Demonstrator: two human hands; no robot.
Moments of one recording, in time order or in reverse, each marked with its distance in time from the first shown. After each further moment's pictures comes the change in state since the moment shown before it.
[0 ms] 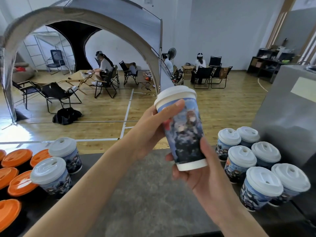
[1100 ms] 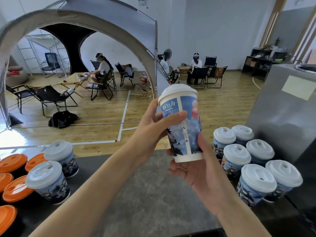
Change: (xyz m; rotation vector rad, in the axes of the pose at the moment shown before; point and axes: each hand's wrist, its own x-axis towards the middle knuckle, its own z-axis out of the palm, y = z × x) left_hand 0.000 -0.013 0.009 -0.028 0.039 0.080; right_hand 0.006 -0.007 -0.010 0.016 0.010 0.063
